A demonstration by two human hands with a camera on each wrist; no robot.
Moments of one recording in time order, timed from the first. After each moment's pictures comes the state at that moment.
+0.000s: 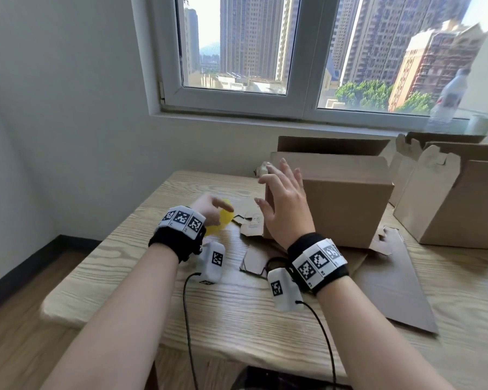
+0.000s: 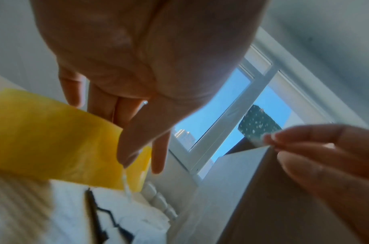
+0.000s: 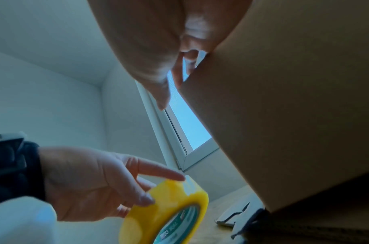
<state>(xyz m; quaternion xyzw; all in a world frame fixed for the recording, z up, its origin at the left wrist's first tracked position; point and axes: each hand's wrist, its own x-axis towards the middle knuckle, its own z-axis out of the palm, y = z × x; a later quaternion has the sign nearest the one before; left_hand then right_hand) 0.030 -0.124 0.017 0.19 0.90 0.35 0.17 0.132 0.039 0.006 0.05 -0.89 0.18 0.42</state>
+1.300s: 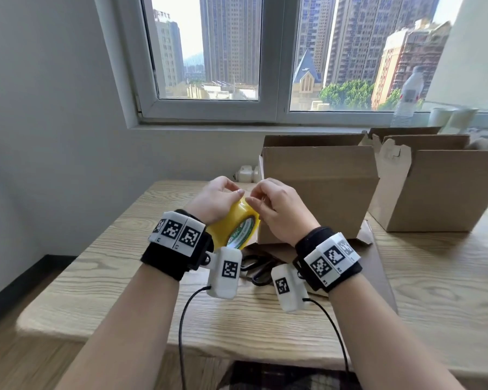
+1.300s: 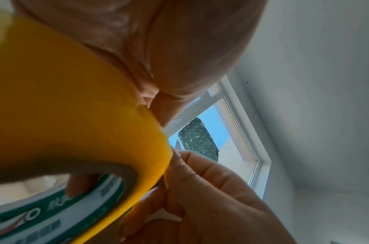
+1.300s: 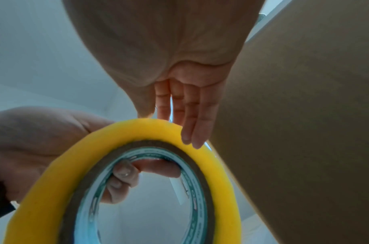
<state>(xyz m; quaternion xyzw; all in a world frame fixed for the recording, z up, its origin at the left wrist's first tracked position) 0.126 -0.073 0.074 0.25 0.85 0.45 0.06 0.193 0.077 0.039 0.07 -0.91 0.28 0.31</state>
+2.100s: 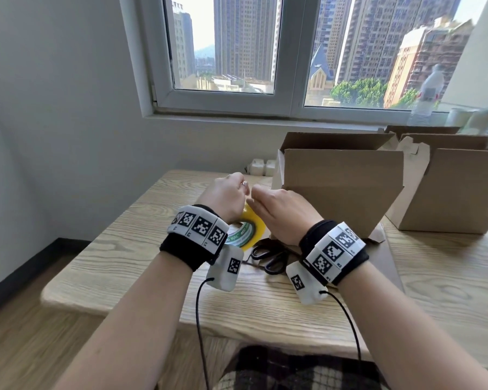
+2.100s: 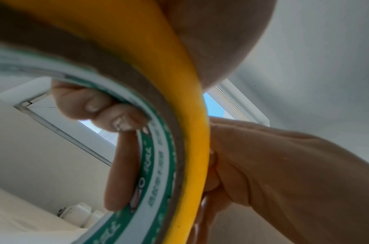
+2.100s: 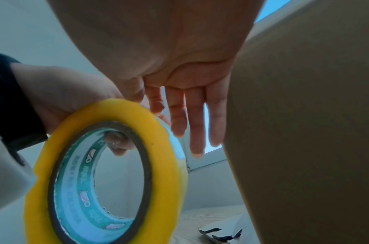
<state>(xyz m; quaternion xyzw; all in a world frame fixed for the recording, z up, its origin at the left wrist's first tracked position) 0.128 -0.087 0.059 0.26 0.91 0.32 -0.04 0.202 0.047 0.040 0.12 -0.96 0.07 0.24</state>
